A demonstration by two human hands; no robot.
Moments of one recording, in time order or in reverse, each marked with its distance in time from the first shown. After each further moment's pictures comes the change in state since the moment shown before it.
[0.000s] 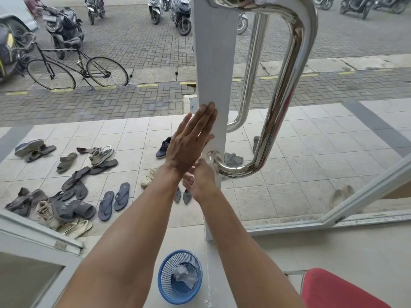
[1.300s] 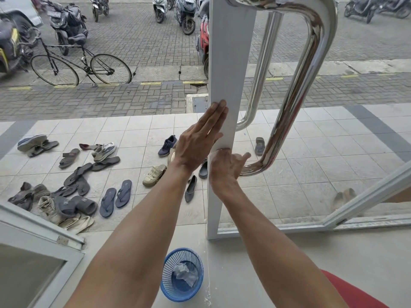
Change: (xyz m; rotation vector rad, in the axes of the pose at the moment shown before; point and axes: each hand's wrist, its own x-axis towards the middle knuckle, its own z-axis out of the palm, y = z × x) left_hand 0.002 0.004 -0.013 -0.076 -0.060 0.013; right_hand 0.033 -0.017 -0.018 -1.968 0.600 -0.651
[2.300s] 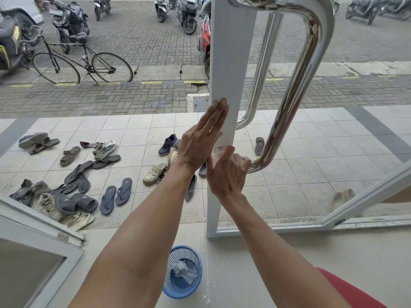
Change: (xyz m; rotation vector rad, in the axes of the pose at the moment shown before) left_hand -0.001 0.009 -0.005 -0.108 -0.076 -0.093; right_hand -0.025 0.016 0.029 0.481 0.459 -0.096
